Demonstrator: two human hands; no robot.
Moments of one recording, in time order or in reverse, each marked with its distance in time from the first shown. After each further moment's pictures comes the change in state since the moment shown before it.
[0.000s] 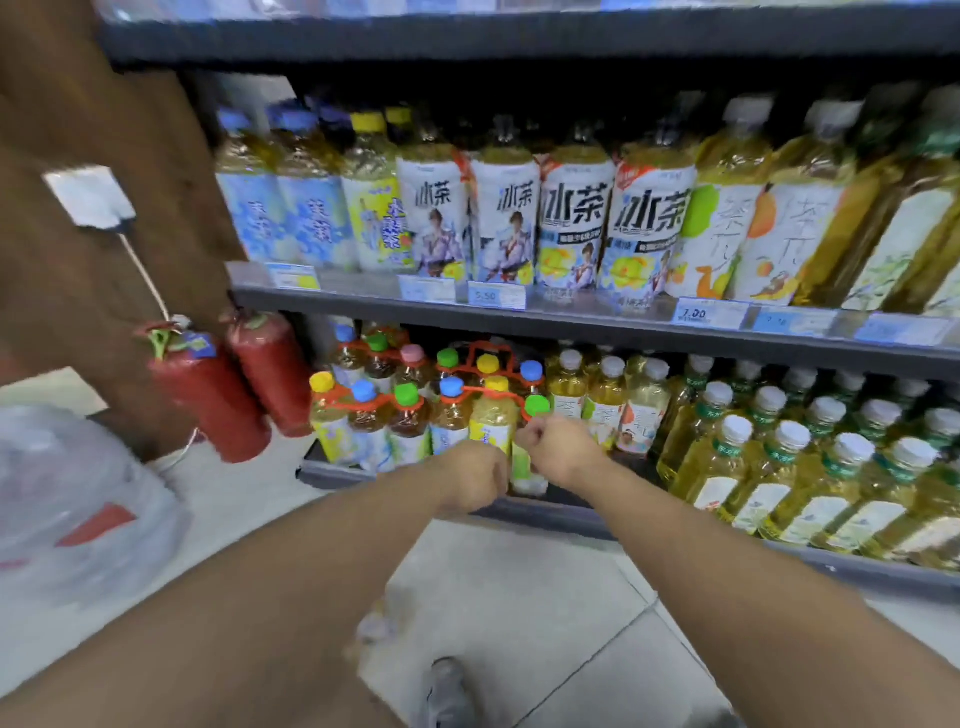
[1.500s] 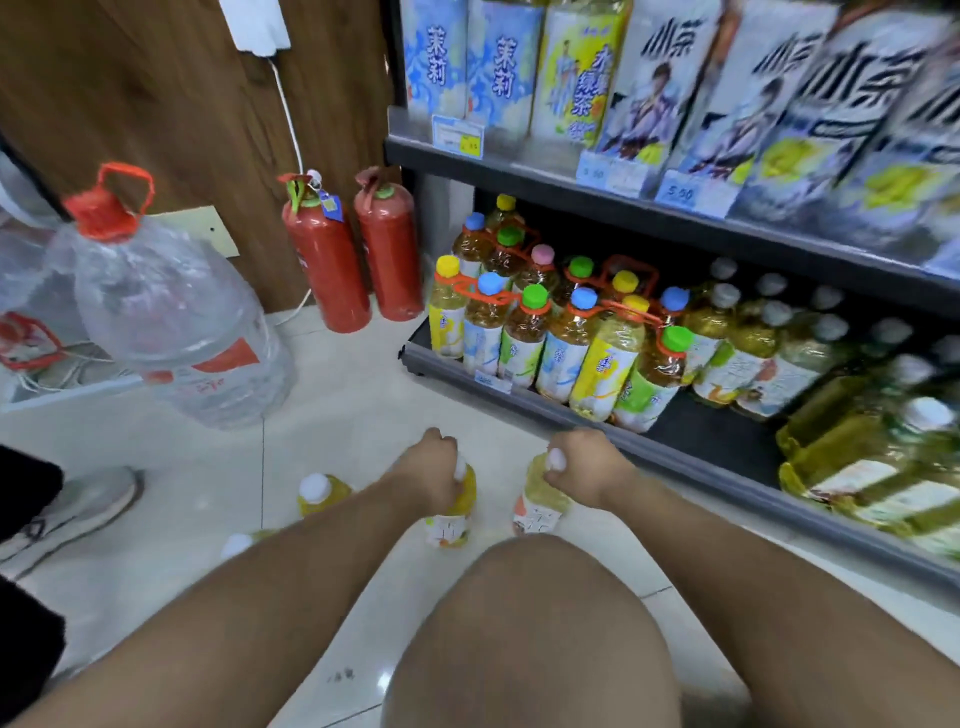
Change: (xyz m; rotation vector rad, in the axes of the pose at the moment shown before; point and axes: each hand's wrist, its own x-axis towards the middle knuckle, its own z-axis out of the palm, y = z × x) left_hand -0.106 -0.165 0.129 -0.157 0.095 -0.446; right_hand -0.017 -0.028 0.152 -0.298 -0.289 -0.231
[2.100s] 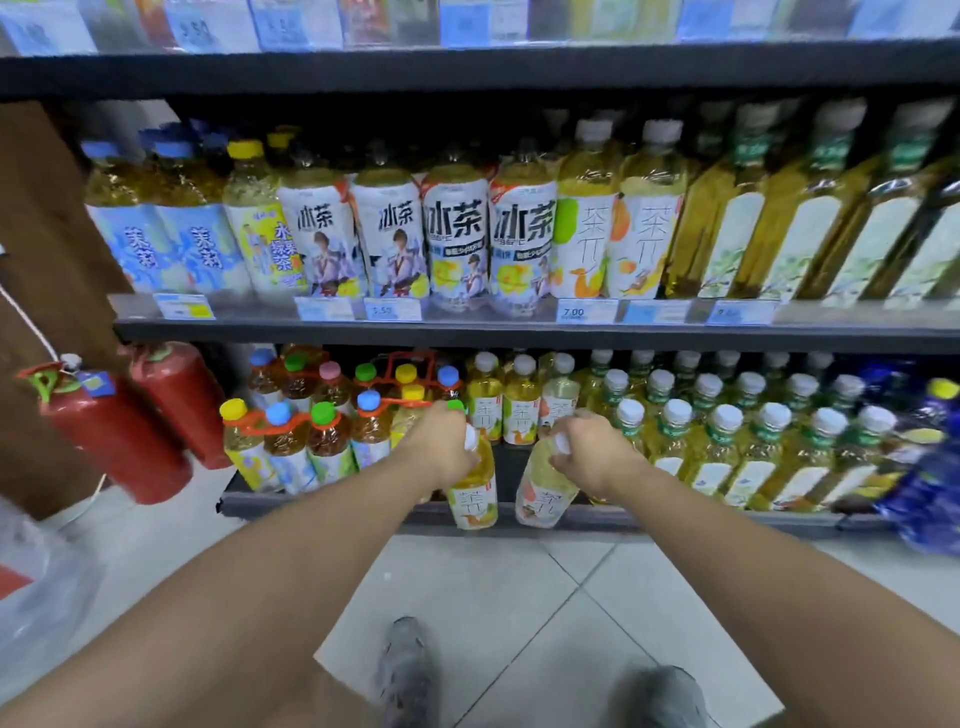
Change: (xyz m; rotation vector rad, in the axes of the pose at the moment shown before) left_hand 0.030 0.300 -0.090 0.150 0.174 0.386; right_hand -0.135 0.179 -0.156 0.081 0.347 0.323
